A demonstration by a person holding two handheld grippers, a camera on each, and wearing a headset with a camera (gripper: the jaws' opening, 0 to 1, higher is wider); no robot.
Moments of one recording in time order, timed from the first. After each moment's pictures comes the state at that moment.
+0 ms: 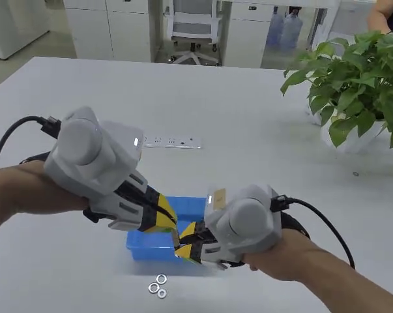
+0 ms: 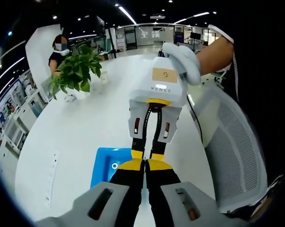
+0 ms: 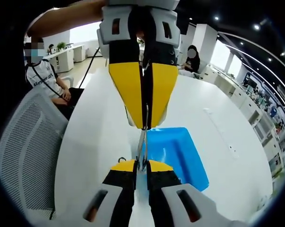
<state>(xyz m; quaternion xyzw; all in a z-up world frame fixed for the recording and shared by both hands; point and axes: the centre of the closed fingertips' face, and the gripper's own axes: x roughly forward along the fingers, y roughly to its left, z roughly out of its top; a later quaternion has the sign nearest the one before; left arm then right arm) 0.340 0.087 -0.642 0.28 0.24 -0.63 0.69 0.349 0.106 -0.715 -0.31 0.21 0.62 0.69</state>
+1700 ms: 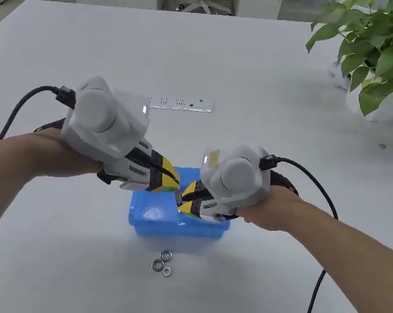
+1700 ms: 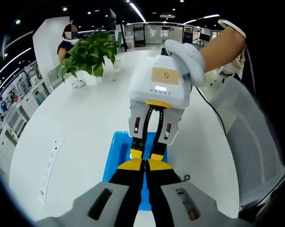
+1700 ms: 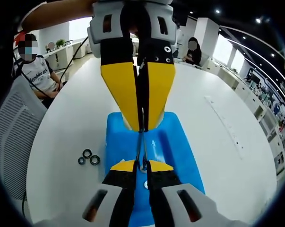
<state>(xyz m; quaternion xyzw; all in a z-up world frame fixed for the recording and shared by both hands) 0.406 0.103 -0.702 0.26 0.26 -0.60 0.71 0.414 0.121 -0.776 -0.31 0.24 0.62 0.68</state>
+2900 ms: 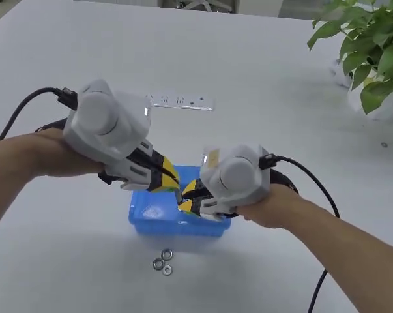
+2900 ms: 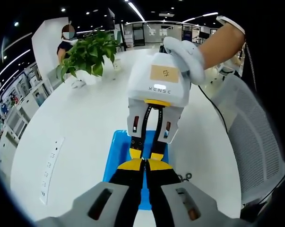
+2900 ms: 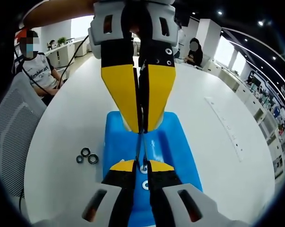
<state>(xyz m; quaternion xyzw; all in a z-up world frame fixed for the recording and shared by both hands) 0.404 0.105 -0.703 0.27 0.26 -0.60 0.70 0.414 0.122 -0.774 -0.32 0.23 0.62 0.68</state>
